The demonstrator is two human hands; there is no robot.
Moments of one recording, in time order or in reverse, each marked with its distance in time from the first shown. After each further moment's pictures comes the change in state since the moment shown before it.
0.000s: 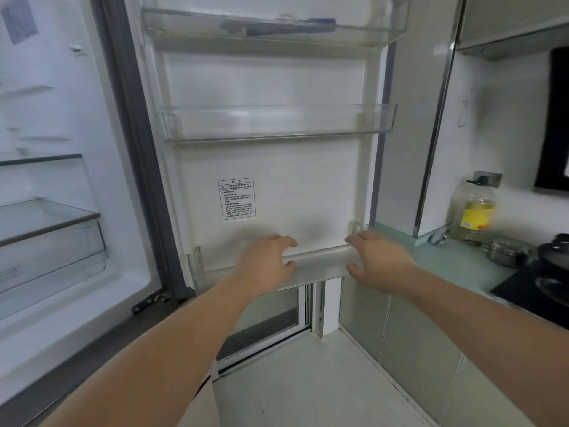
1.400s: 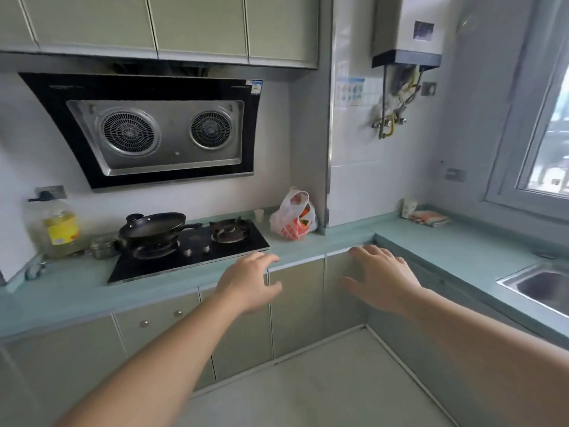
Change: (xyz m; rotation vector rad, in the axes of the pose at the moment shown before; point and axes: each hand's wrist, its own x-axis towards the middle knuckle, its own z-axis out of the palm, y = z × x) left_hand -0.197 0.413 0.082 -0.392 -0.446 1.243; right_hand -0.542 -0.014 -0.152 -0.314 0.088 1.521
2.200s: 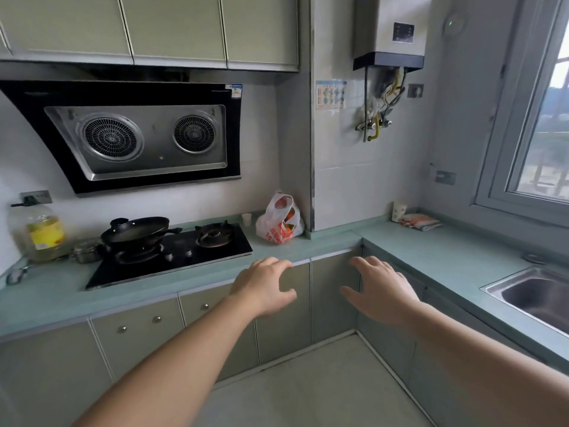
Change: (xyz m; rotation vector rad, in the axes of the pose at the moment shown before) left_hand 0.045 0.117 0.045 0.047 -0.071 0.009; right_hand 0.003 0.107 -0.001 0.070 -0.018 0.040
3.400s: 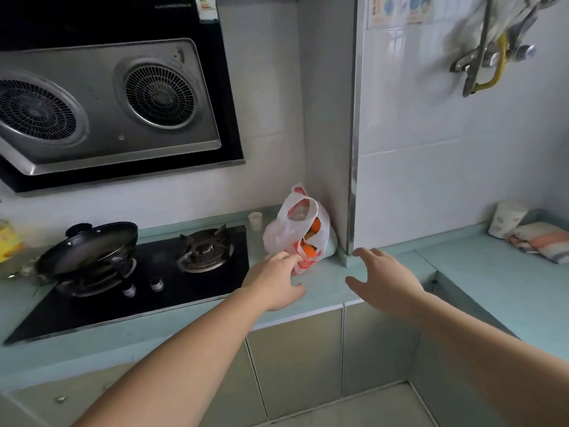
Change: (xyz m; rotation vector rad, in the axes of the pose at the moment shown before) left_hand 0.486 -0.130 0.124 0.016 -0.119 -0.117; right_hand 0.520 0.090 0.158 0.122 -0.137 -0.100
